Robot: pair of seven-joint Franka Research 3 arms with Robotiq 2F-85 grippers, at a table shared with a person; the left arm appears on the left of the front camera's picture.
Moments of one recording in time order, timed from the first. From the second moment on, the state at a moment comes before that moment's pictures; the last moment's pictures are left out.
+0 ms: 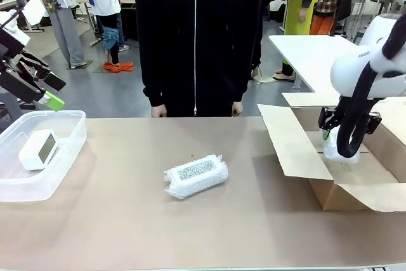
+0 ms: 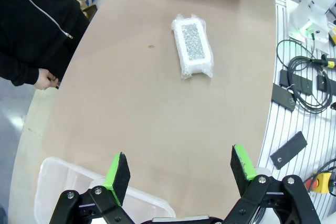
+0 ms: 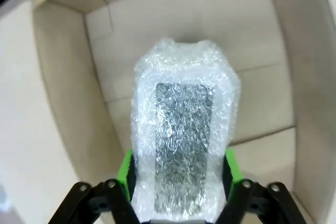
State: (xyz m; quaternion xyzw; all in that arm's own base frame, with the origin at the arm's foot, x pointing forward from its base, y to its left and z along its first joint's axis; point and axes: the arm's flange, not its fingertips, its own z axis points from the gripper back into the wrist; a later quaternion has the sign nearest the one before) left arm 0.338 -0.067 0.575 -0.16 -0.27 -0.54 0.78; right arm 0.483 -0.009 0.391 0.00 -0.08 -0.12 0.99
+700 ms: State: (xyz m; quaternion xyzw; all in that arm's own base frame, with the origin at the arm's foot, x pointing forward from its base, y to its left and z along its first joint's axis) left arm 0.338 -0.067 0.575 -0.16 -0.27 -0.54 0.78; right arm 0.474 -0.012 0.377 -0.04 -0.10 -0.16 0.98
